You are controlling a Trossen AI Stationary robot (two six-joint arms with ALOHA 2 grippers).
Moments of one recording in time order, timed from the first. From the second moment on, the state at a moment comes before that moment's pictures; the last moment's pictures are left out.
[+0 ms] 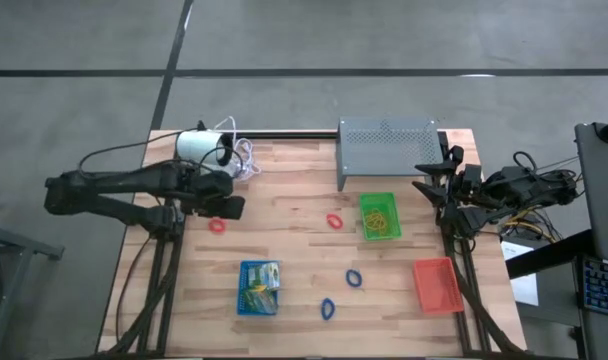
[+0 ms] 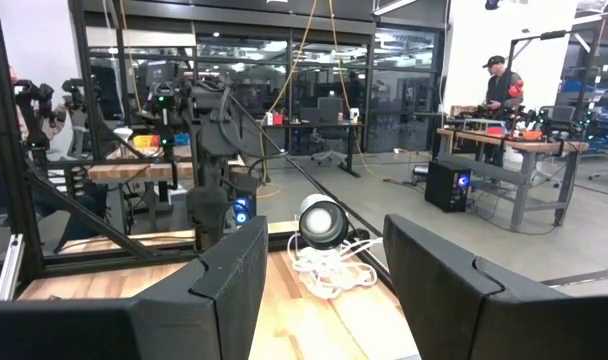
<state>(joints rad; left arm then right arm) 0.12 1.03 0.86 -1.07 0.04 -1.27 0.29 0.32 0.59 -0.15 0.55 -0.05</state>
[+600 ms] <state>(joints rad) 0.12 1.04 0.71 -1.06 0.07 -1.31 0.29 0.32 0.59 -0.15 0.55 -0.05</state>
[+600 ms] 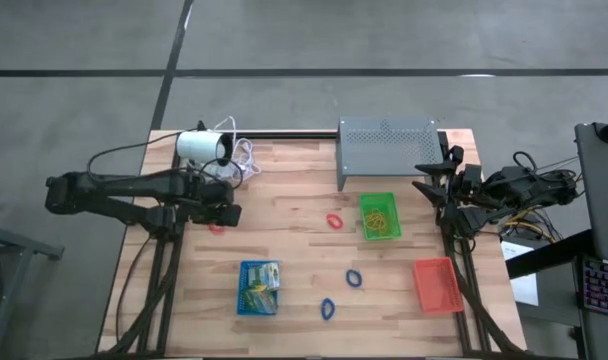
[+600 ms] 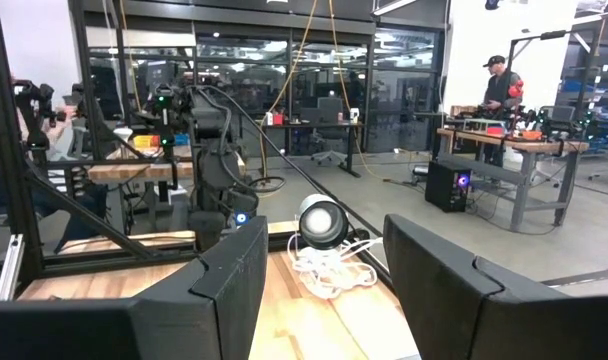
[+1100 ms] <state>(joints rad) 0.12 1.04 0.71 -1.01 0.14 -1.41 0.29 0.32 0.59 -0.15 0.55 -0.05</state>
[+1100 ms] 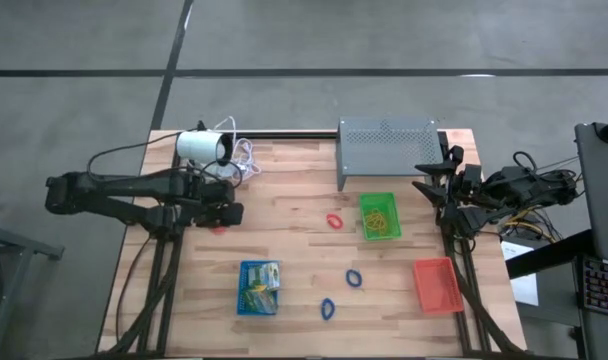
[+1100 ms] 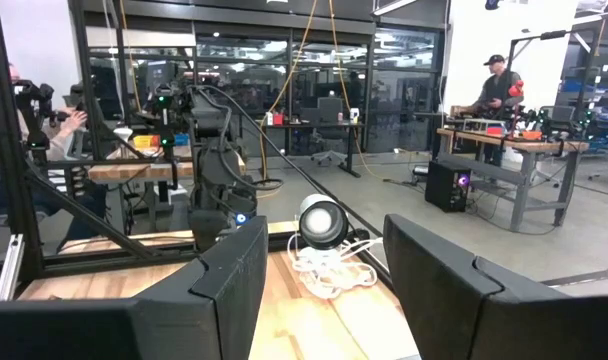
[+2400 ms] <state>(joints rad) 0.12 1.08 0.52 -0.78 0.12 -1.37 0.29 0.32 0.59 -0.15 0.55 -0.05</state>
